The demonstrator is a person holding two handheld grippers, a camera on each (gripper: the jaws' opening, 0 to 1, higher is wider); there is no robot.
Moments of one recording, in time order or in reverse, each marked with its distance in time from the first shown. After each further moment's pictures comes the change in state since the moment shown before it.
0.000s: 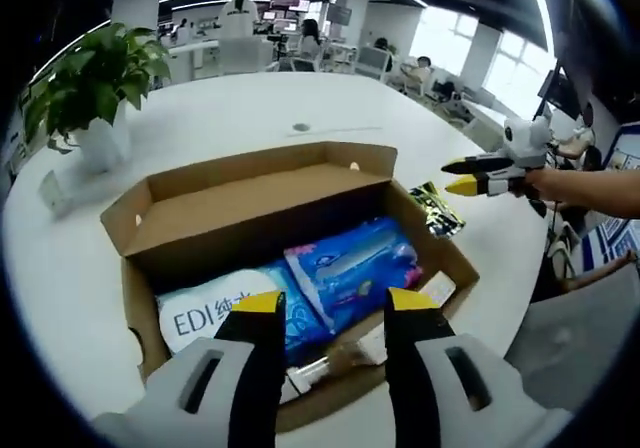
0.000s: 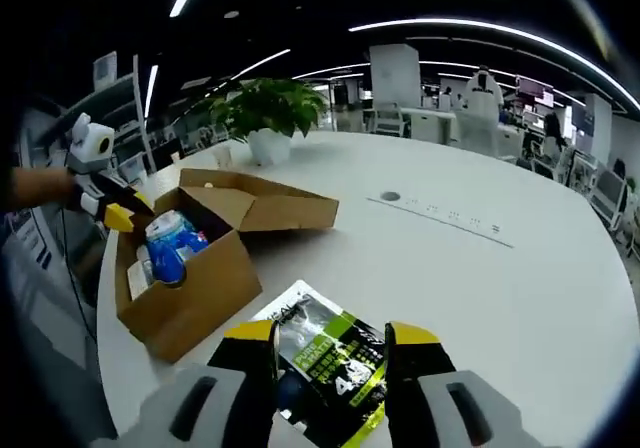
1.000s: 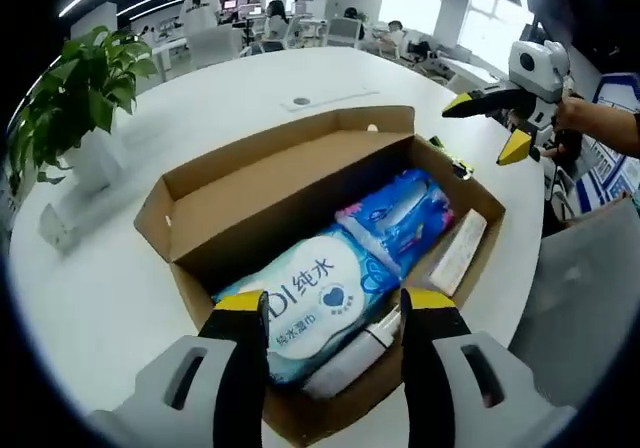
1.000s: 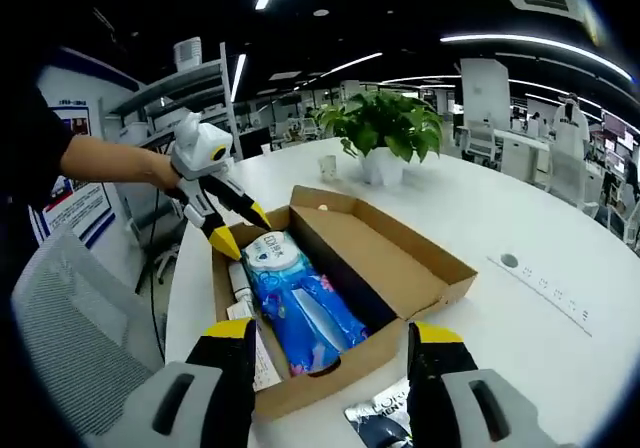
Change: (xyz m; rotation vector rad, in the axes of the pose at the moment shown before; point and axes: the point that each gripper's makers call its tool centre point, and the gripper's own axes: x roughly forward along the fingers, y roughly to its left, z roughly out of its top) left arm -0.014 0.049 -0.020 0.171 0.133 -0.051; right arm 0.022 0.140 0.062 -0.190 0.009 0.338
